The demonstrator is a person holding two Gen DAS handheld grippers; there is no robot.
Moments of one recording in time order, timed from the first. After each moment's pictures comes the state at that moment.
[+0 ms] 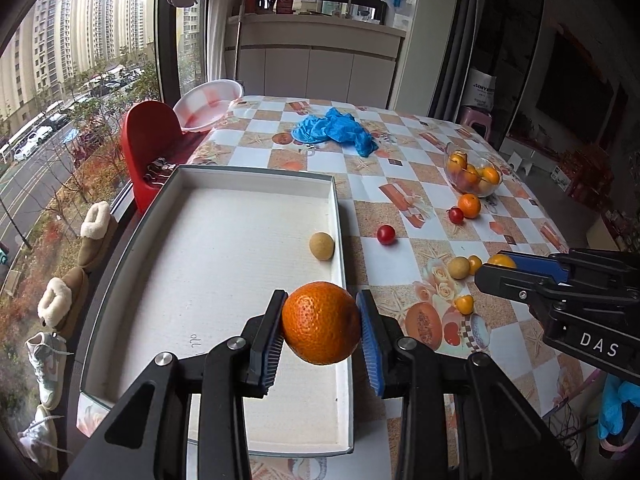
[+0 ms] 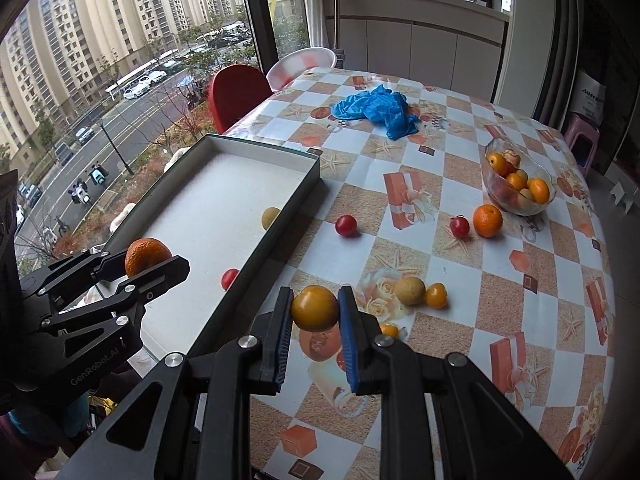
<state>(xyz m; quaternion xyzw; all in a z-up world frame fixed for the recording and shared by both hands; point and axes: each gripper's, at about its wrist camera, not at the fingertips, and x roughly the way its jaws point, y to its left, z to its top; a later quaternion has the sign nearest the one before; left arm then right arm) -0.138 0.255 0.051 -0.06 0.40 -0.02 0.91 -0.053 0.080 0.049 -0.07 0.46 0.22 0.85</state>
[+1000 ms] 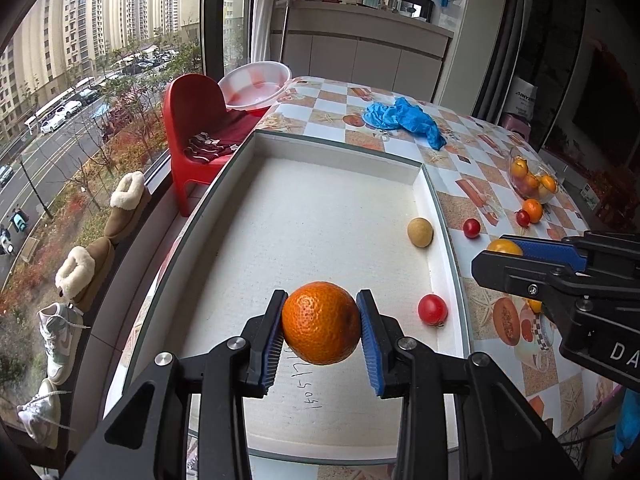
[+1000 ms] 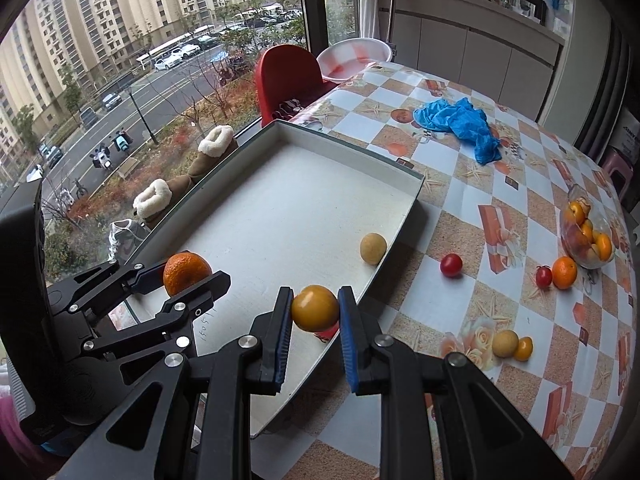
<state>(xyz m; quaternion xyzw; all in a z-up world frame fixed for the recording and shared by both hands) -0.133 0.322 0.014 -0.08 0.42 0.04 0.90 -0.044 0.179 0.035 -0.11 0.47 0.28 0.83</state>
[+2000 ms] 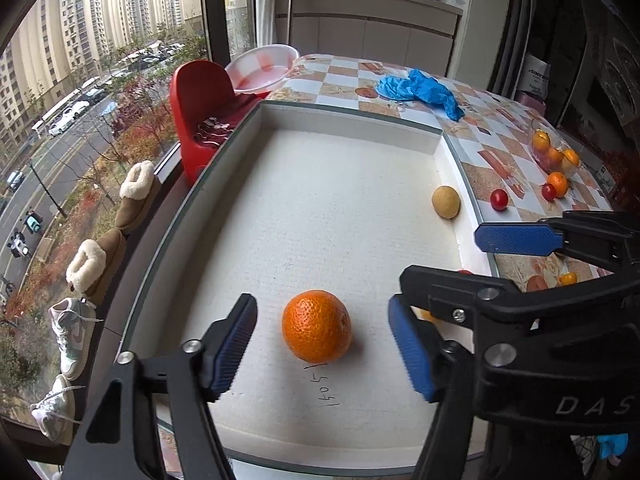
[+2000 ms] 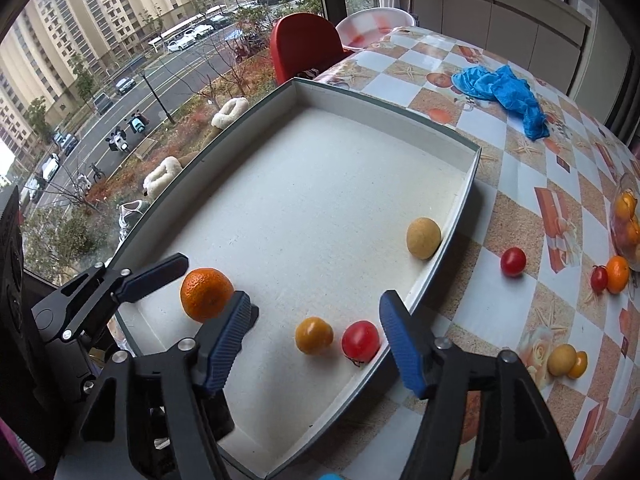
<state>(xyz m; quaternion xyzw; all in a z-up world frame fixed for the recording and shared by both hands) -0.129 0.318 -0.009 -0.05 0.44 0.07 0.89 -0.022 0.205 -0.007 -0.11 0.51 0.30 0.80</state>
